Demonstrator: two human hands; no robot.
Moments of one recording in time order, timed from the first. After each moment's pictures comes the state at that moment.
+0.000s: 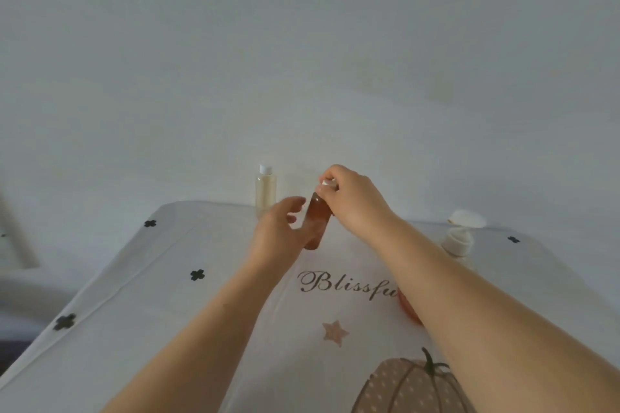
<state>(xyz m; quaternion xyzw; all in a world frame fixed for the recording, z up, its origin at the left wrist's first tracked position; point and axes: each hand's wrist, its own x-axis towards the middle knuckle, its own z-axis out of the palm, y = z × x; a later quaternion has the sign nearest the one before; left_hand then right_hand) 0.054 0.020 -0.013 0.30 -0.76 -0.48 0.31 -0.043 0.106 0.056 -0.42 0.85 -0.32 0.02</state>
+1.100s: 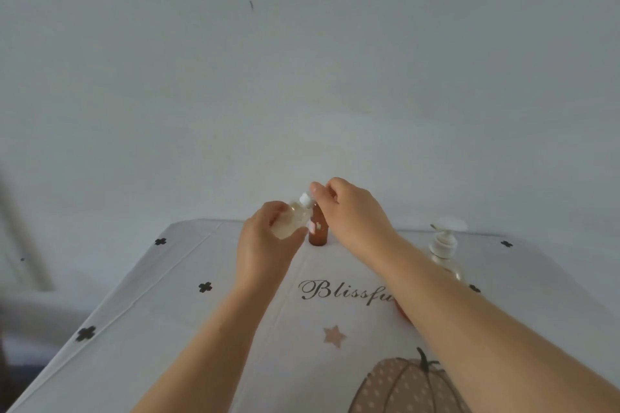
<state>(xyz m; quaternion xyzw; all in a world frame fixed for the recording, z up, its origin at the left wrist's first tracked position) 0.085 0.037 0.007 0.29 -0.75 -0.41 0.42 -0.007 0.135 0.075 -0.41 0.84 -0.36 -0.01</state>
